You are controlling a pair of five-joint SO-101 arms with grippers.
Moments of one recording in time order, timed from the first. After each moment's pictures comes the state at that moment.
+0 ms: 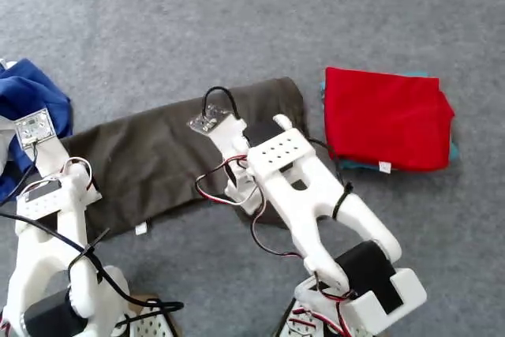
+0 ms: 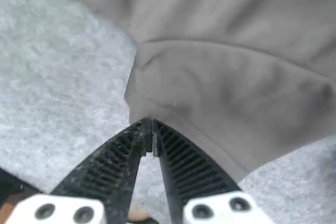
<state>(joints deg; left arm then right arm) -30.8 -27.6 67.2 30.2 0.7 -30.0 -7.4 31.4 77.4 17.8</state>
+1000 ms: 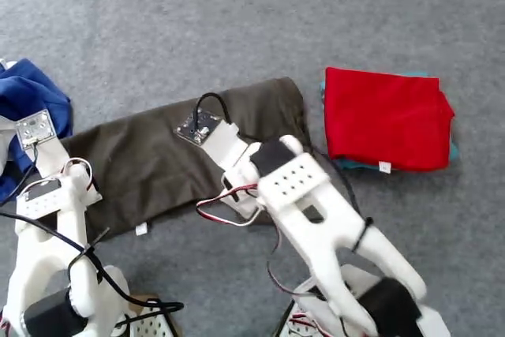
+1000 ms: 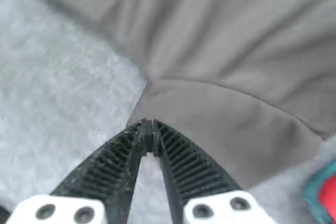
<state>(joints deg) -30.8 -27.6 66.1 33.0 0.7 -33.8 -24.5 38.6 72.9 23.5</state>
